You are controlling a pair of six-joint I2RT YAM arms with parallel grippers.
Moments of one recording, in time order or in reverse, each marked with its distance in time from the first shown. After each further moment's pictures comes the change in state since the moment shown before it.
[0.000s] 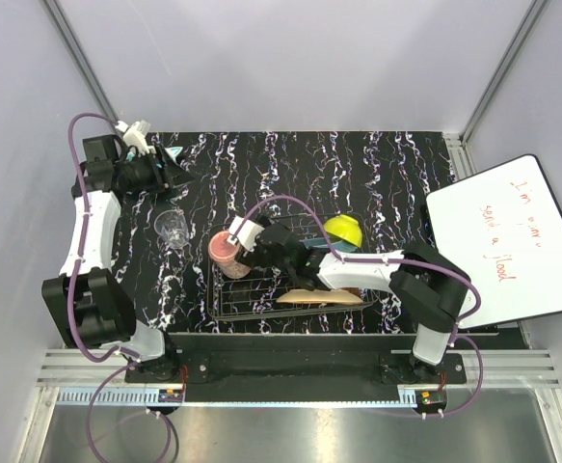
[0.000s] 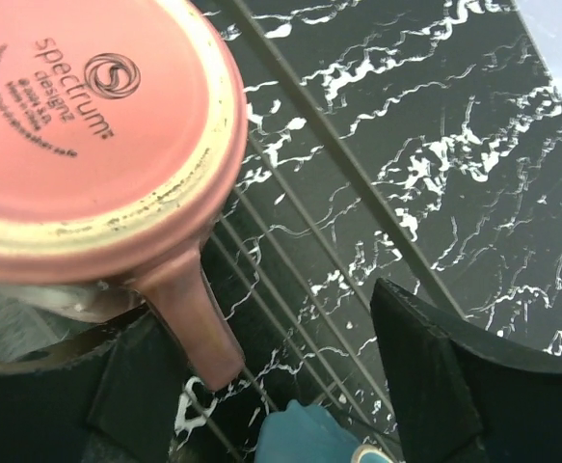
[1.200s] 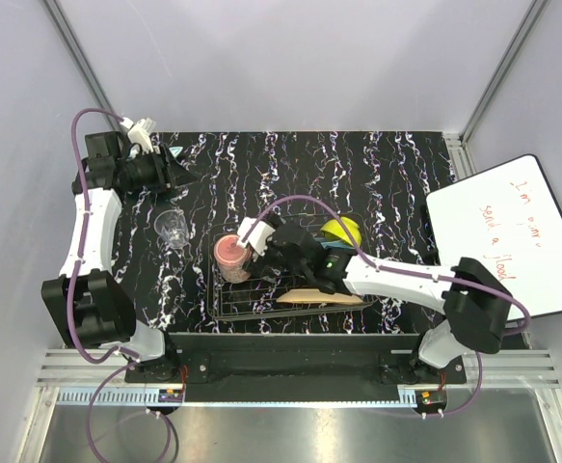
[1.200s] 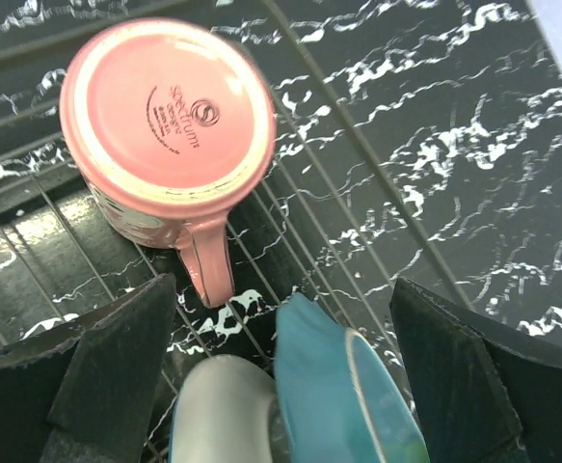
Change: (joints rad) left arm -0.041 0.000 0.042 -0.068 0.008 0.062; right arm 0.032 -0.248 -0.021 -0.271 -0.070 0.053
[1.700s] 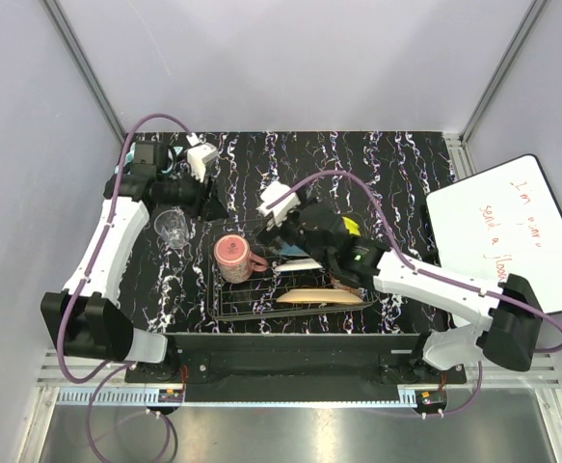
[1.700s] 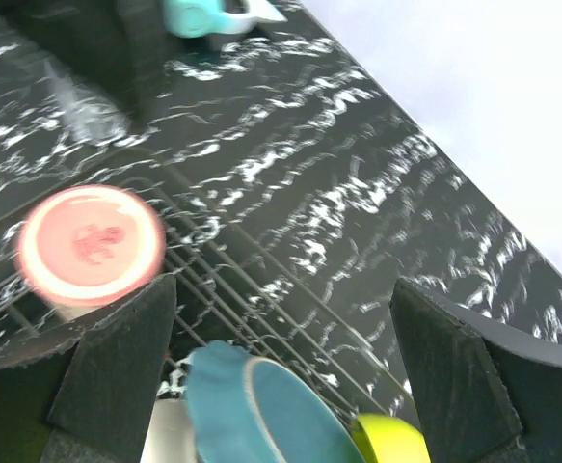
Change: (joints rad) left arm -0.256 -0.077 -0.019 -0.246 -0.100 0.420; right arm -0.017 -0.171 0.072 0.013 0.126 0.048
